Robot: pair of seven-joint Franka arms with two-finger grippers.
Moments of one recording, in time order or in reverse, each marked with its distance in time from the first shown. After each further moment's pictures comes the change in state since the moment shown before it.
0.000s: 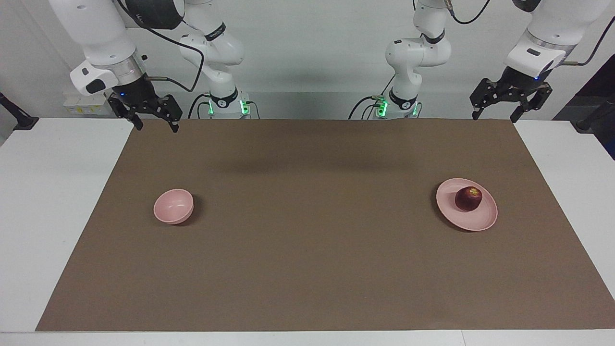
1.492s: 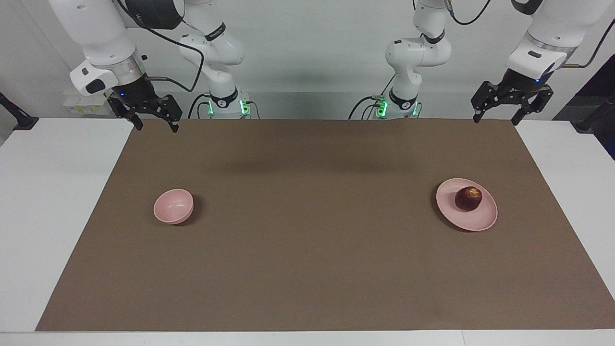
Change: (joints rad) left arm 0.007 0.000 0.009 -0.051 0.000 0.100 0.000; right arm 0.000 0.000 0.000 0.000 0.000 -0.001 0.000
